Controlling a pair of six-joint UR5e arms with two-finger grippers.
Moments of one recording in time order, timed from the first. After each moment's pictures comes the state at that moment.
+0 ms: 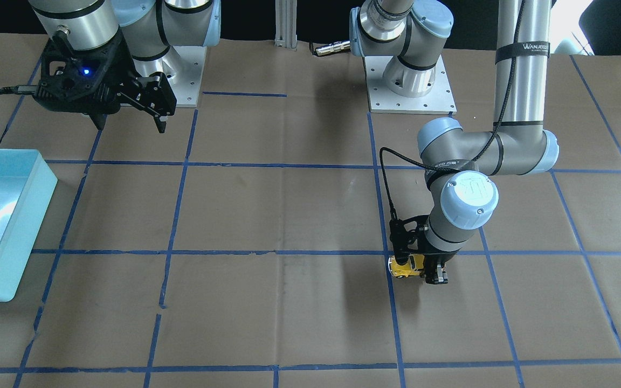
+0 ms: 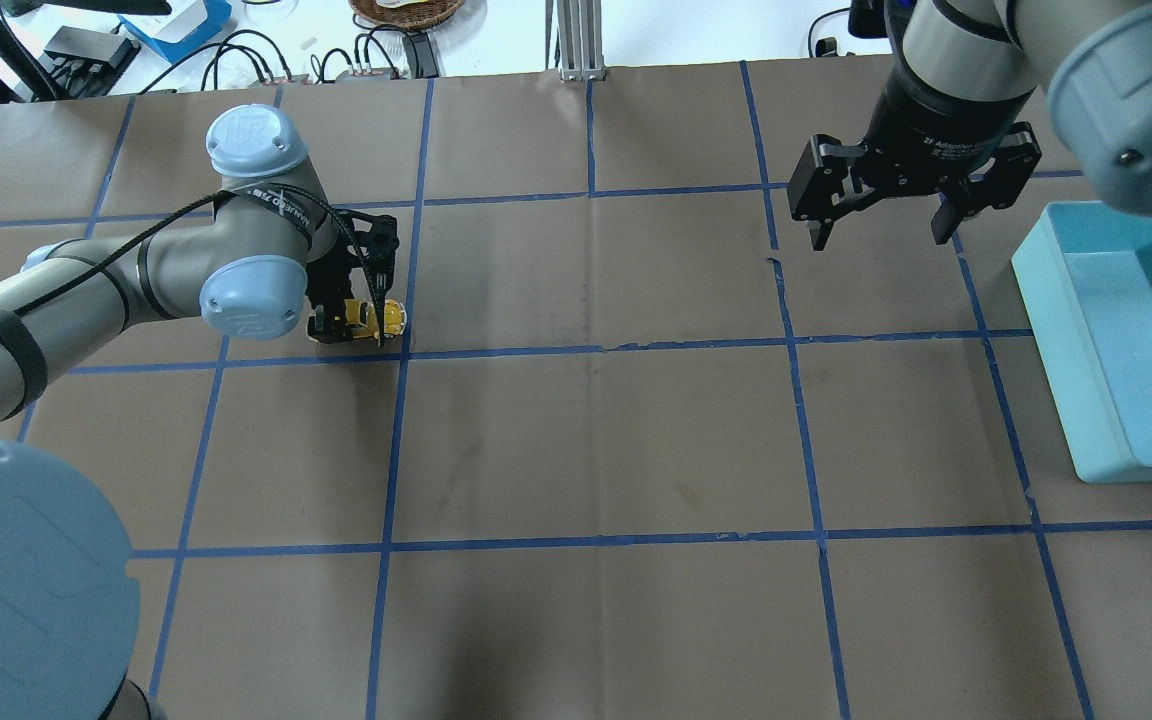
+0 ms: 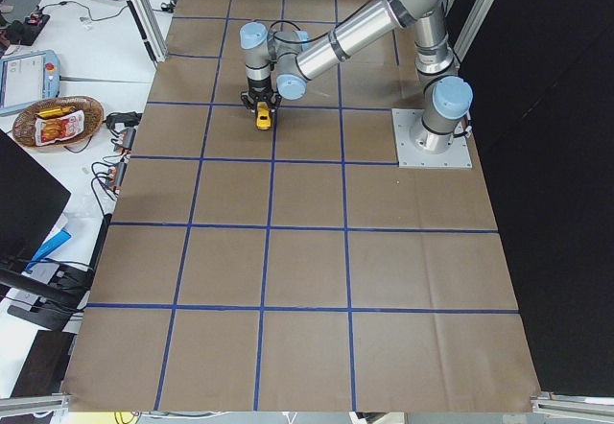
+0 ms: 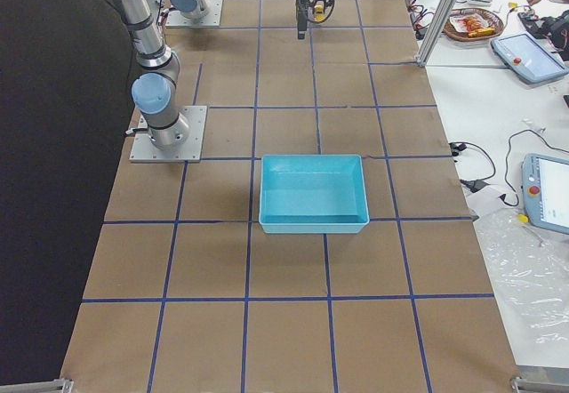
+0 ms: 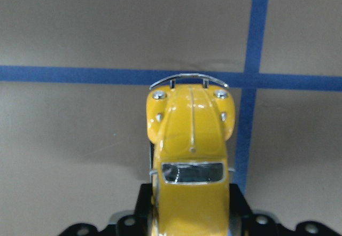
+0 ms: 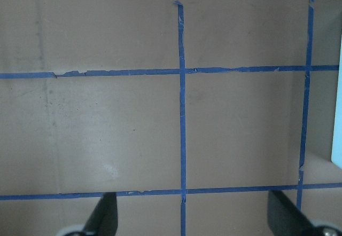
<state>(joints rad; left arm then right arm) -1.50 -2.03 -1.80 -0.90 1.68 1.60 1.61 -1.59 1.57 -1.55 -1.60 0.05</state>
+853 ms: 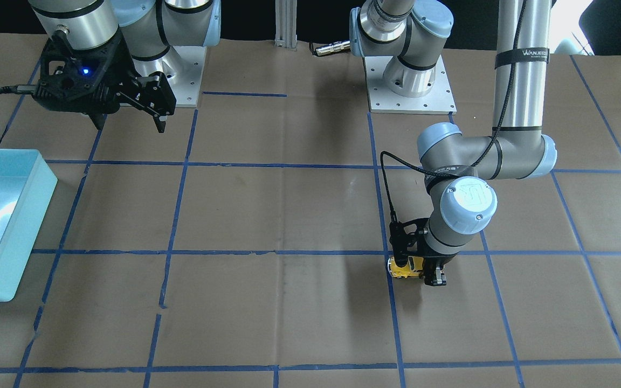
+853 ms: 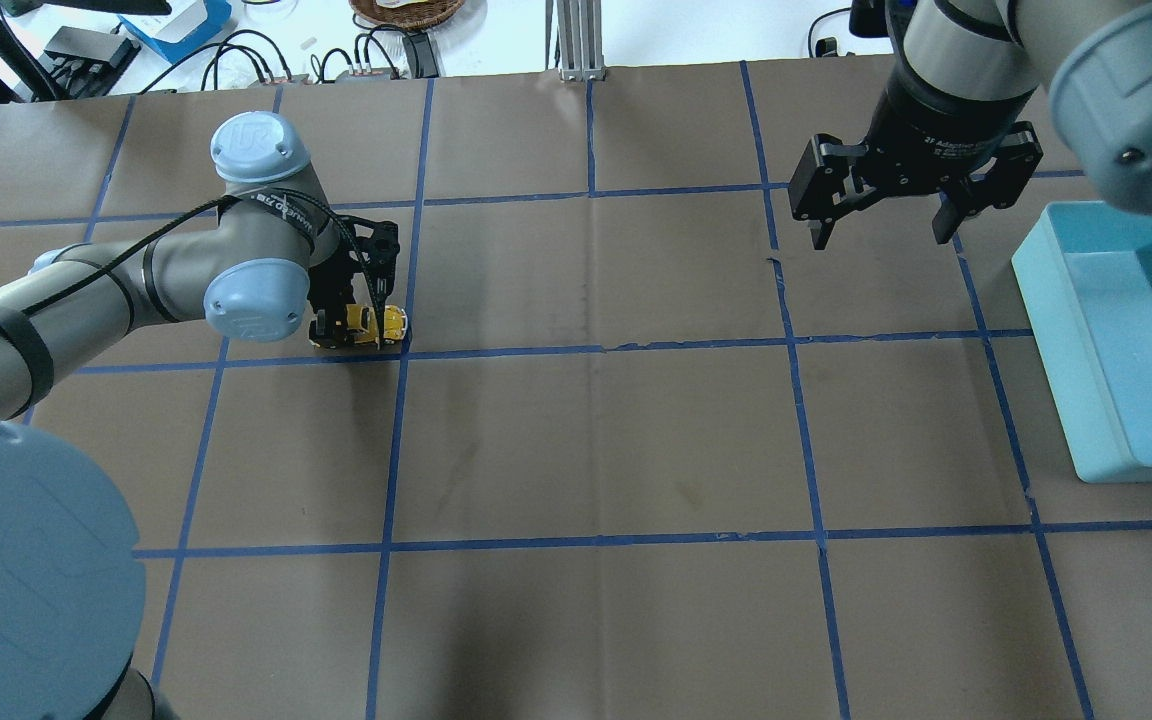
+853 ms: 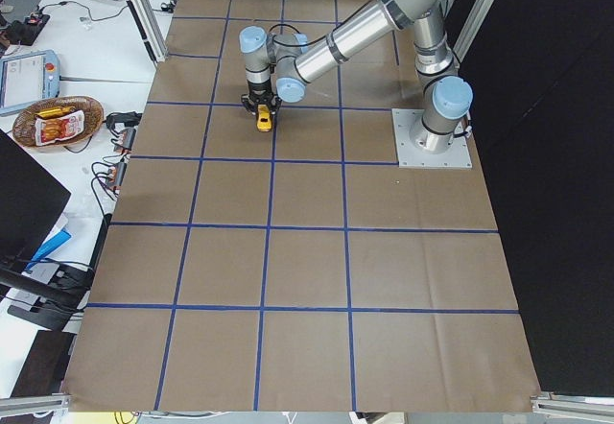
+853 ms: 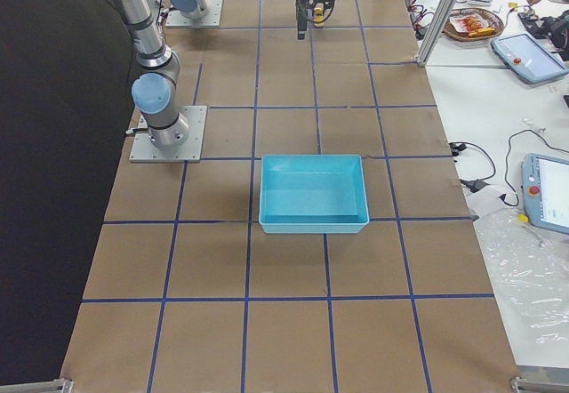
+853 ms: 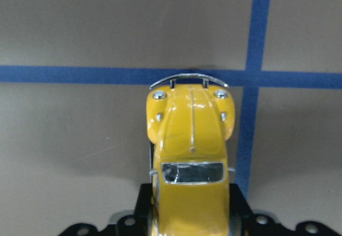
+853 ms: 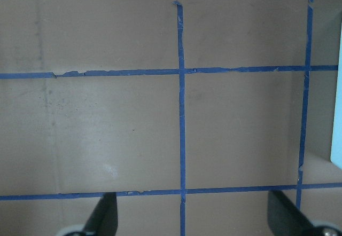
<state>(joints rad) -1.50 -2.04 -1.81 -0.89 1.67 1.61 1.61 -1.59 1.57 -1.55 -1.60 0.05</state>
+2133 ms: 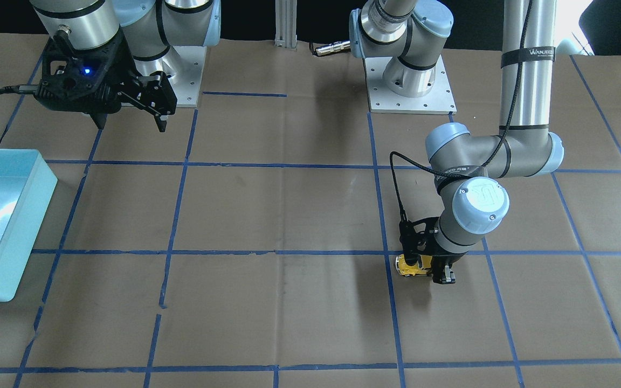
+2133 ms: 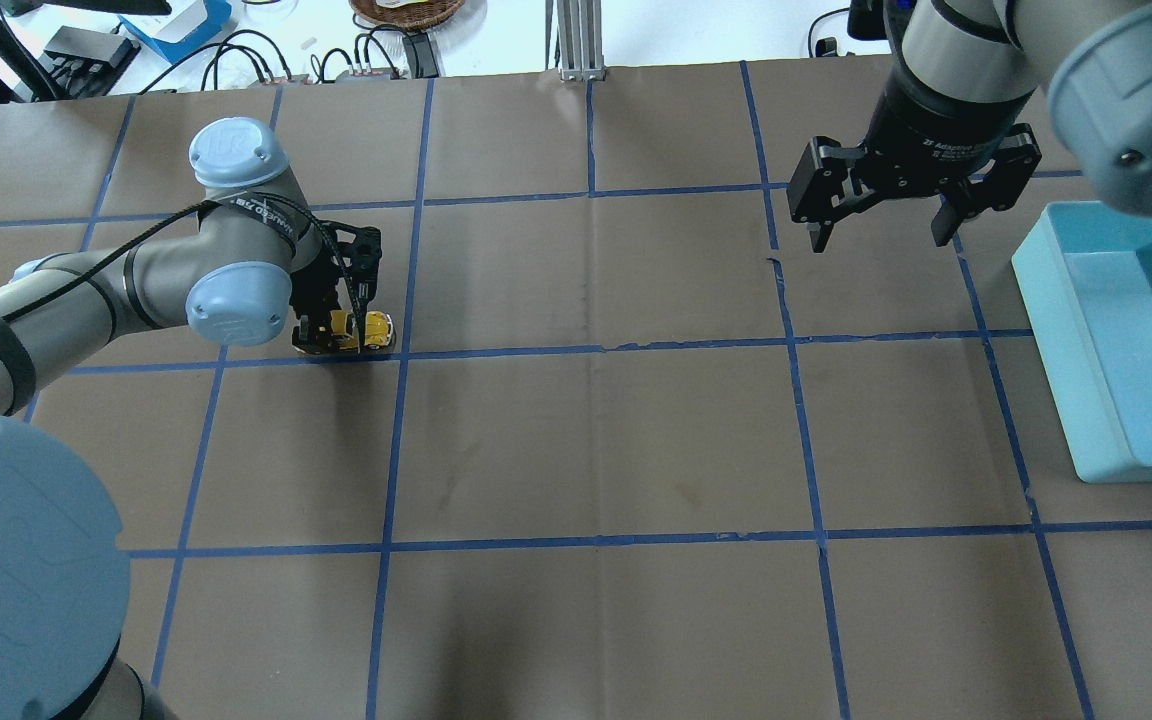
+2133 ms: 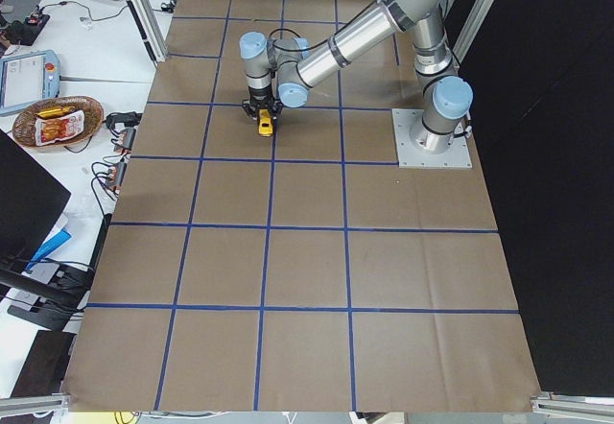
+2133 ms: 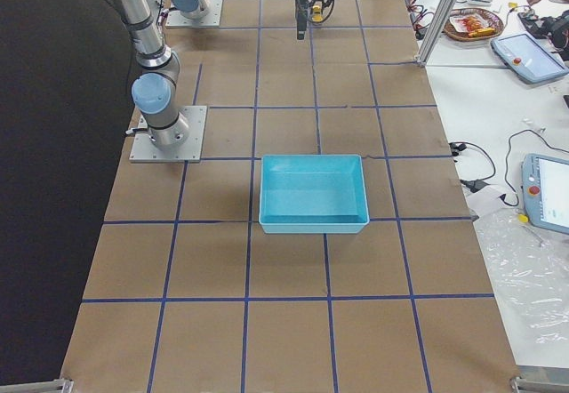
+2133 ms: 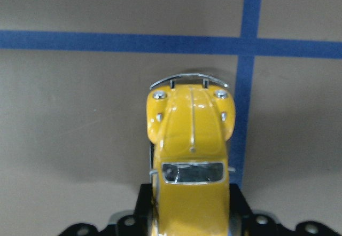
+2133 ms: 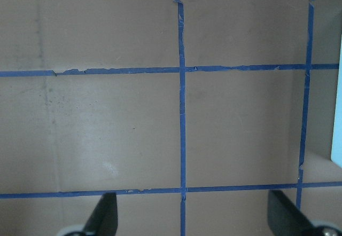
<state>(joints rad) -1.46 -2.04 -1.82 -0.89 1.67 1.64 1.61 -1.60 1.57 -1.55 -1.60 0.05</state>
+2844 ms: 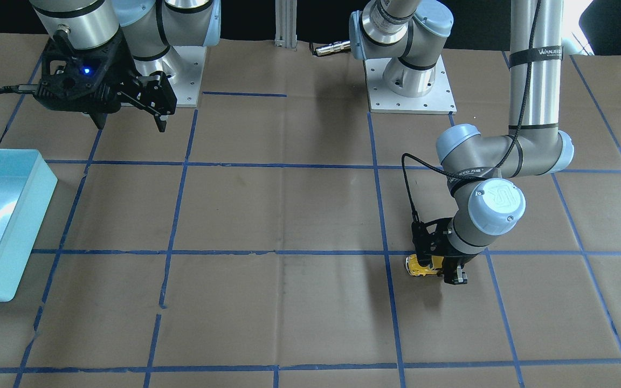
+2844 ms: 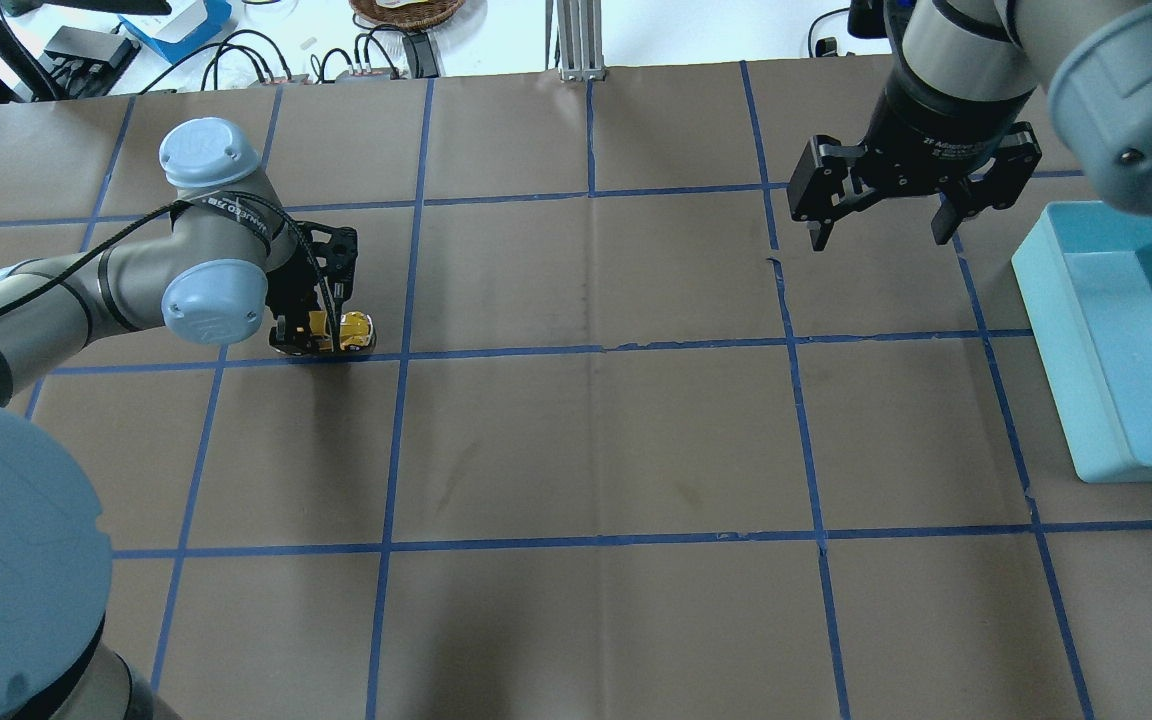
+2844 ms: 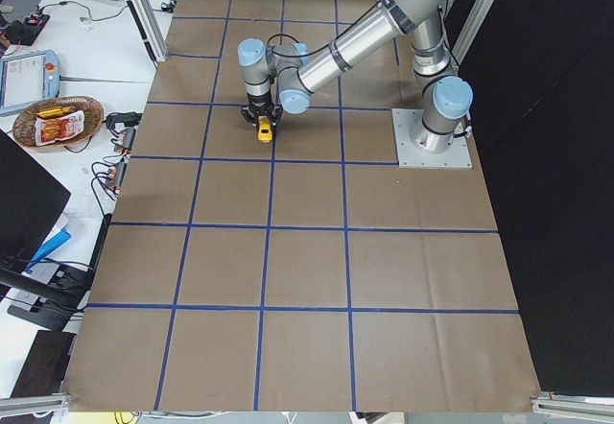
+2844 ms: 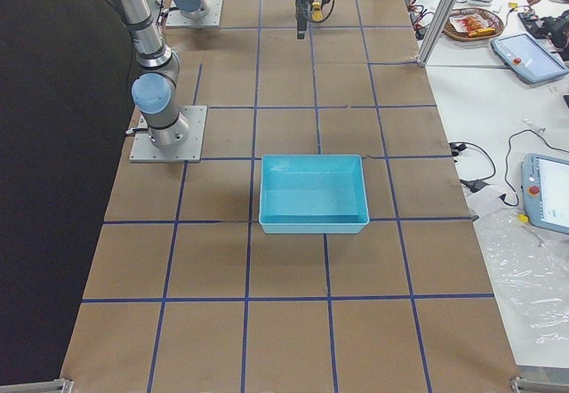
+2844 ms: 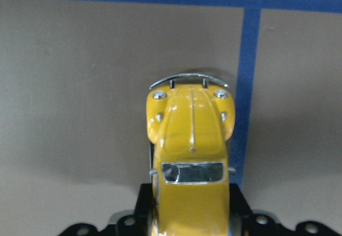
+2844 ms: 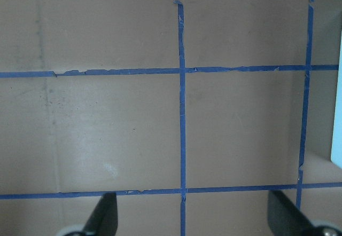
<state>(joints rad) -1.42 -2.04 -1.82 -0.89 1.67 1.68 1.61 -1.60 1.57 -1.55 -1.60 0.05</state>
